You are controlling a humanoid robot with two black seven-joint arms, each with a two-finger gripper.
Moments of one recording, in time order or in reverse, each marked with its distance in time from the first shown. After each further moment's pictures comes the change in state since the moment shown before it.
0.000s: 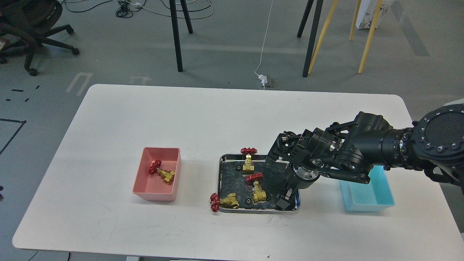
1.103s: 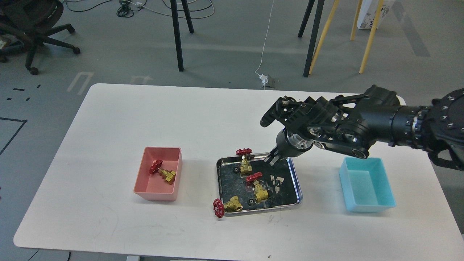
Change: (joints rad) left arm 0.004 0.003 0.008 0.001 0.001 -0.001 0.000; right arm 0.122 -0.123 0.156 -0.011 0.124 0.000 -0.041
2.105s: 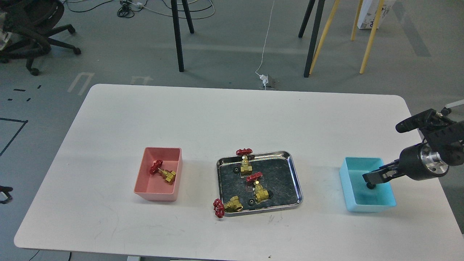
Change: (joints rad) left arm 0.003 -0.048 0.000 0.000 0.003 0.004 0.000; right arm -0.200 -0.771 0.199 0.428 -0.098 0.000 -0.021
